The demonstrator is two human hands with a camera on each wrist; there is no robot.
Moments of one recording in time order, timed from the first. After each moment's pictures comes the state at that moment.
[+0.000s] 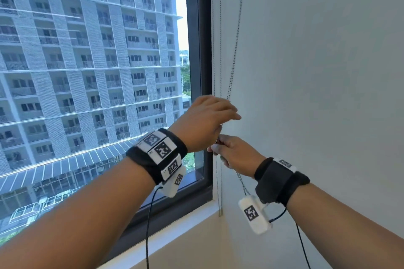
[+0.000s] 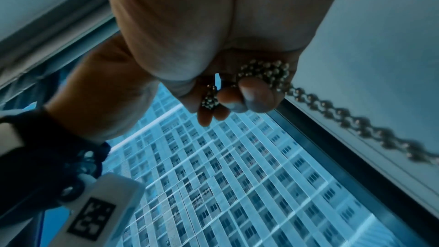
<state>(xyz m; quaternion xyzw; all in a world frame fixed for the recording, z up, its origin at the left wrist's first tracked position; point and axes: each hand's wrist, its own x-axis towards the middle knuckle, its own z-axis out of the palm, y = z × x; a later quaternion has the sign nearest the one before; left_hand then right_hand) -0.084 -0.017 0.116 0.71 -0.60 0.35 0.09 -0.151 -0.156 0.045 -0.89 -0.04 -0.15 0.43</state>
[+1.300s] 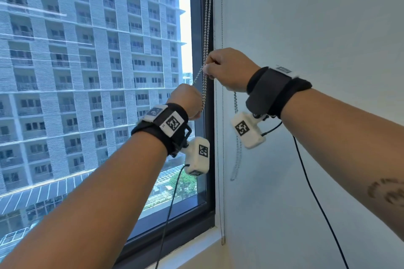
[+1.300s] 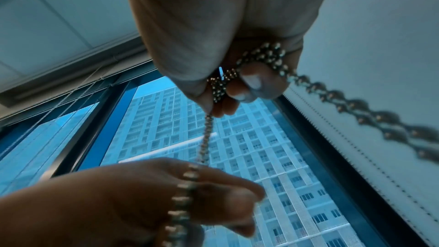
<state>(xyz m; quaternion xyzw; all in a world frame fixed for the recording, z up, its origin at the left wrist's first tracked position) -0.032 -0.021 0.210 0.86 -0.27 0.15 0.41 -0.114 -0.138 0.267 -0.91 -0.10 -0.39 0.14</state>
